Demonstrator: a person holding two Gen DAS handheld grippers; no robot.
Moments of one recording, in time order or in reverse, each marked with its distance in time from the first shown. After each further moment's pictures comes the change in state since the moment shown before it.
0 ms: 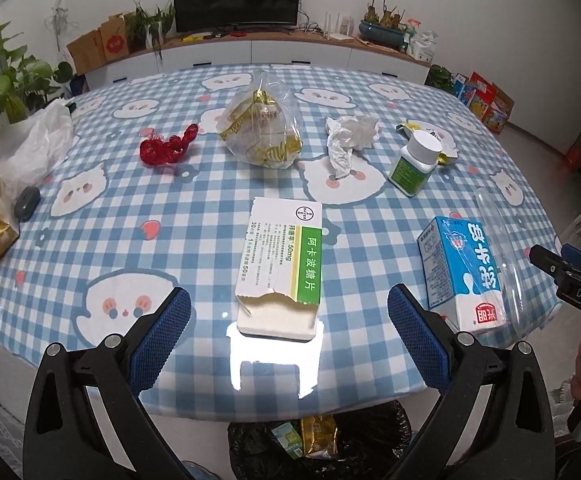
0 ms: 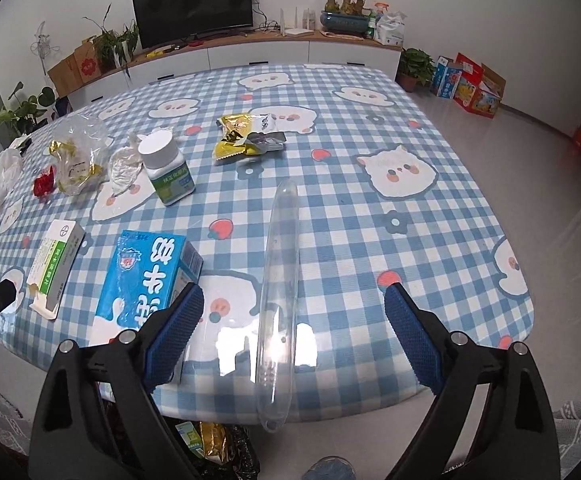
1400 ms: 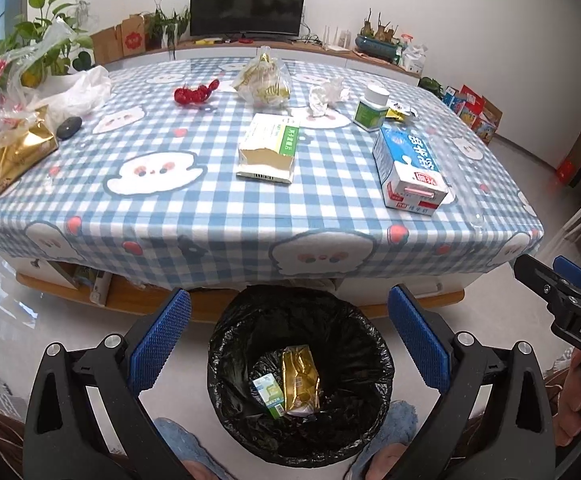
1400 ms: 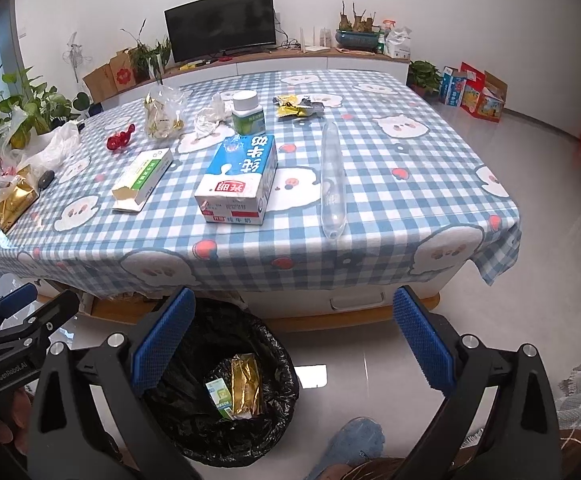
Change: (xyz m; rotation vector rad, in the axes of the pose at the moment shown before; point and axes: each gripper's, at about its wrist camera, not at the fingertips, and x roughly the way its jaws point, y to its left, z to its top) left arm -0.089 -0.015 -0.147 -0.052 -0.079 -0.023; right arm -0.113 0.035 -0.142 -0.004 -0.101 0.072
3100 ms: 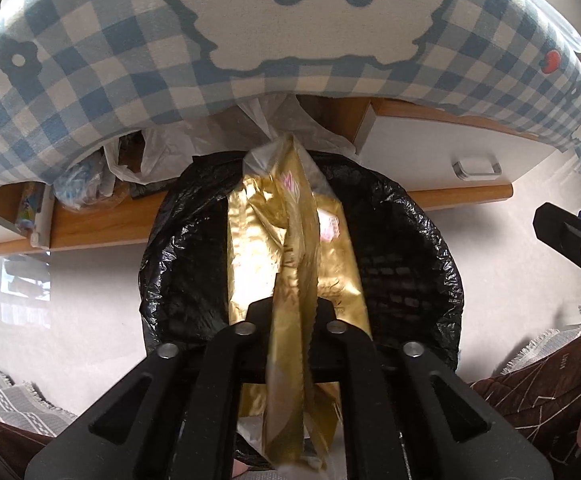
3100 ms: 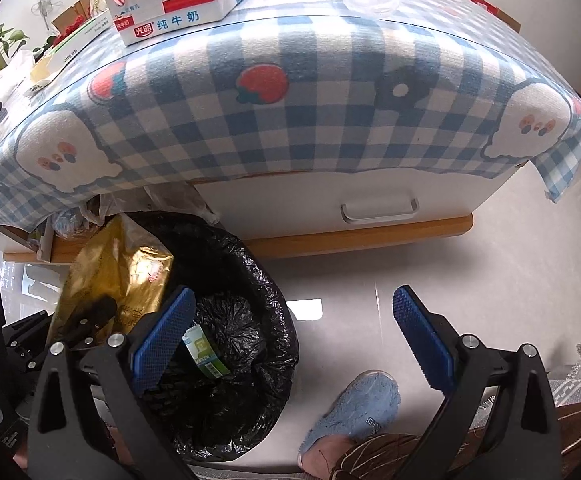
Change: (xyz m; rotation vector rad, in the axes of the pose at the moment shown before) left arm 0.174 -0.017 -0.095 0.096 0.348 0.023; right arm 0.139 -0.002 -0.077 0.011 0.291 -0.025
